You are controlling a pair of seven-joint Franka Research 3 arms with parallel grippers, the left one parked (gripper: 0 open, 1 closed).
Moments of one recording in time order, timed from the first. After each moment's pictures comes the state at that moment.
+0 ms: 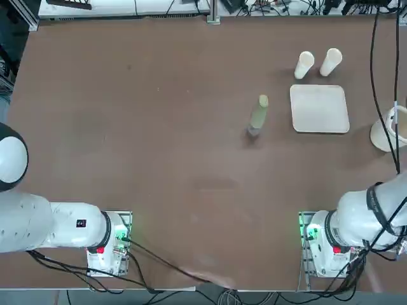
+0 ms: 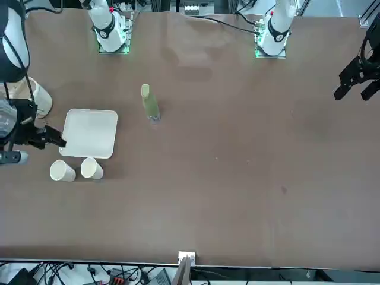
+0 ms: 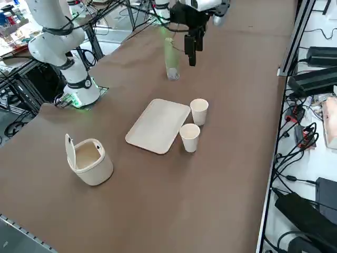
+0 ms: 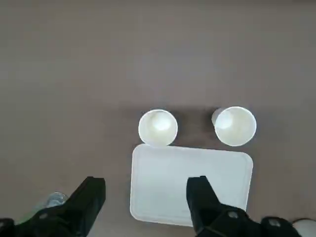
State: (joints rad) arm -0.29 0.38 0.35 -1.40 -0.06 1.74 0.02
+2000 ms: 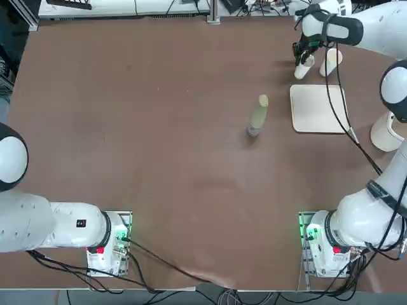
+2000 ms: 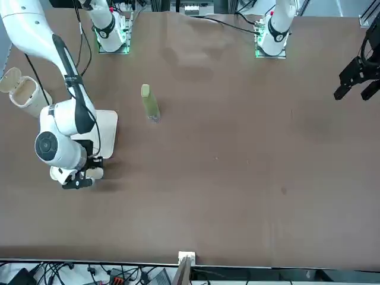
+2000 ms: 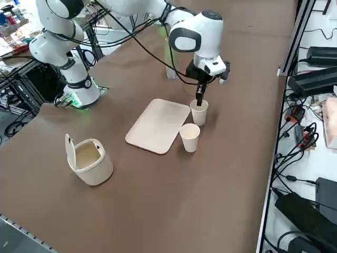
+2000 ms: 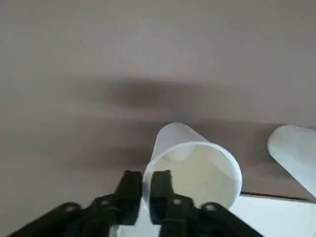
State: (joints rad) arm -0.19 0.61 0.34 -1.62 -0.28 2.10 0.16
